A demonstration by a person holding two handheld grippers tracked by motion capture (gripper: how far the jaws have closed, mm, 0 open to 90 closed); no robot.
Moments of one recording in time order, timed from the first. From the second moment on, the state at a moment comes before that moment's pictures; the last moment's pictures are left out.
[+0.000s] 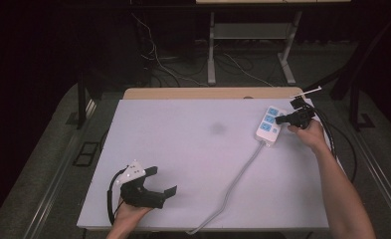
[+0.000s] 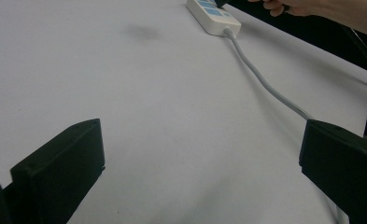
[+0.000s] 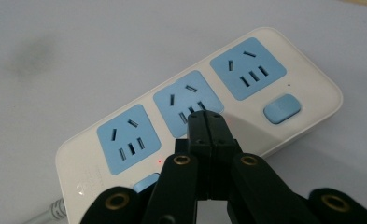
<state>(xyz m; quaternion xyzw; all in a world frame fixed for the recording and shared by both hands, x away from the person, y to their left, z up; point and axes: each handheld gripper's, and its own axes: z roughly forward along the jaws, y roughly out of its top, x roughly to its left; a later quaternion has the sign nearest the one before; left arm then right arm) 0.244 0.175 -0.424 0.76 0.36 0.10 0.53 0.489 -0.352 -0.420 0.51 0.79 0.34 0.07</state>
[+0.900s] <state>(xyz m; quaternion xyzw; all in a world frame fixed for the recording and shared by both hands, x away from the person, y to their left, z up) 0.243 0.175 -0.424 0.76 0.37 0.10 0.53 0.508 -0.370 -0.386 0.53 0.77 0.34 0.10</state>
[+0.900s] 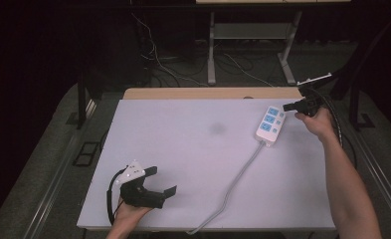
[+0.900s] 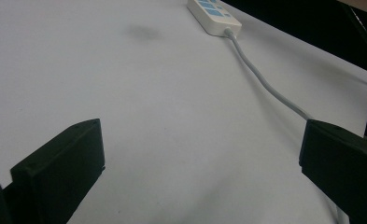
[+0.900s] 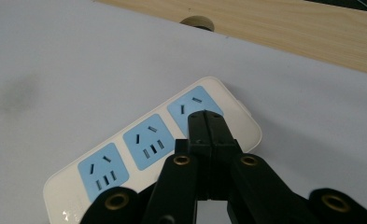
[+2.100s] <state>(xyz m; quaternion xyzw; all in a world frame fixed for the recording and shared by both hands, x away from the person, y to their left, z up) 0.243 0.177 -0.424 0.76 0.37 0.10 0.53 0.515 -0.370 -0.419 0.55 0.76 0.34 0.10</state>
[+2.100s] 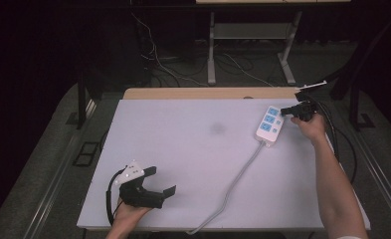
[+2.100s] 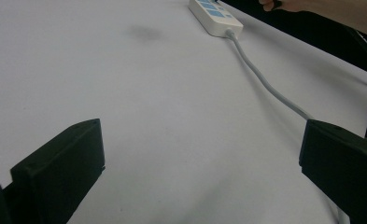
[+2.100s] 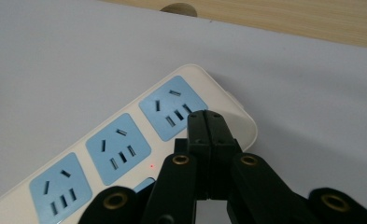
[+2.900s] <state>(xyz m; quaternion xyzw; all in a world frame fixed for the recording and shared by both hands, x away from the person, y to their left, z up) 0.241 0.178 -0.423 0.76 0.37 0.11 0.53 0.516 -0.371 -0.425 0.56 0.75 0.35 0.08</state>
